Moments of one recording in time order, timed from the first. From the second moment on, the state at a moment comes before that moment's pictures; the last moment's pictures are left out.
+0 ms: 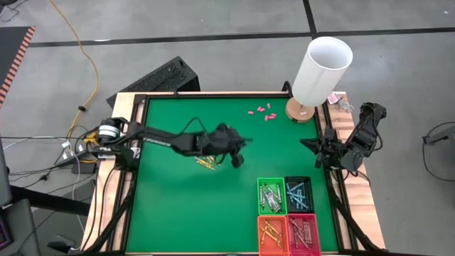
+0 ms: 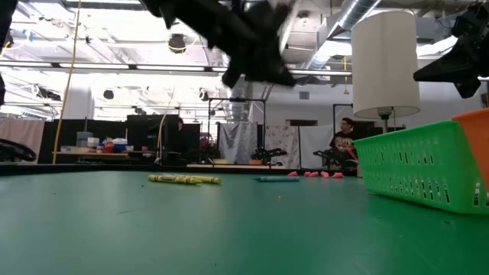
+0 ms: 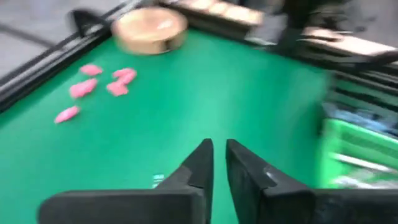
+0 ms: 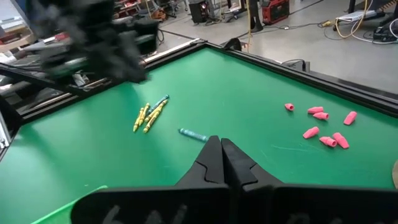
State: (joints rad) left arm -0.04 1.76 1.17 0.19 -0.34 -0.25; right arm 0.90 0.17 0.39 -0.93 1.21 0.95
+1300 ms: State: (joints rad) left arm 0.47 1.95 1.33 -0.25 -0.03 -0.06; right arm 0.90 0.17 0.39 -0.93 1.21 0.94
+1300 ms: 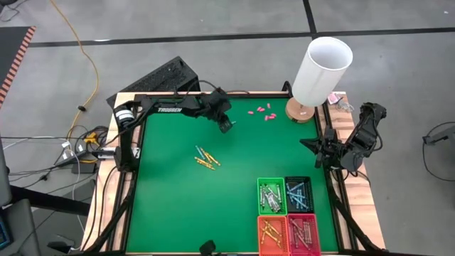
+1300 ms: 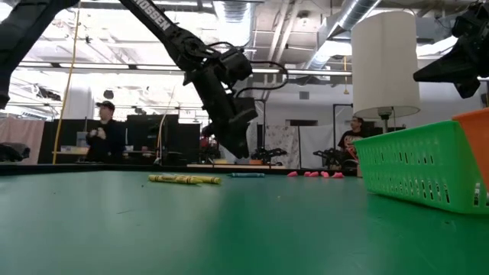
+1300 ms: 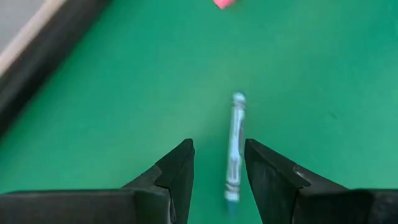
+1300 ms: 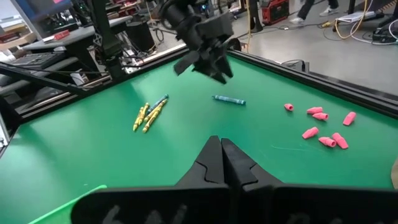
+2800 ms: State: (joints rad) left arm 0.42 2.03 1.33 -0.18 0.01 -0.18; right arm 0.90 0.17 0.39 -0.93 1.20 0.94
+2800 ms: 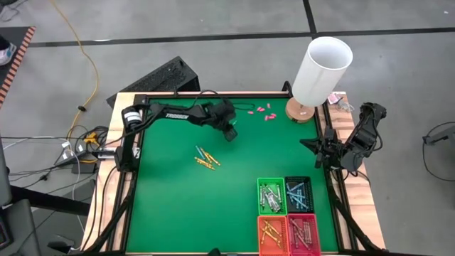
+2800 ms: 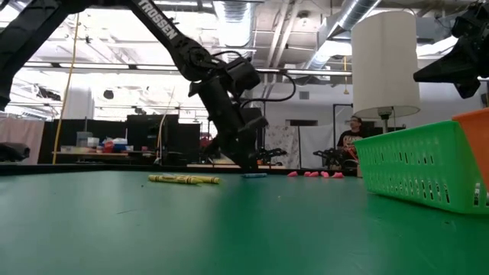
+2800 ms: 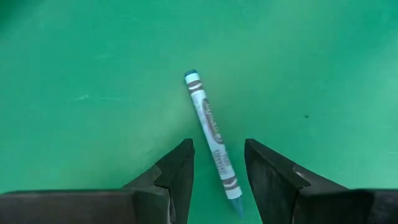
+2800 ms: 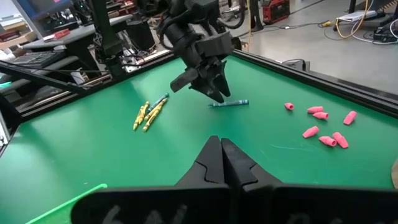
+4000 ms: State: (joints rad) left arm 0.43 2.03 1.33 -0.17 -0.04 -0.23; right arm 0.90 0.17 0.39 -0.93 1.20 0.94
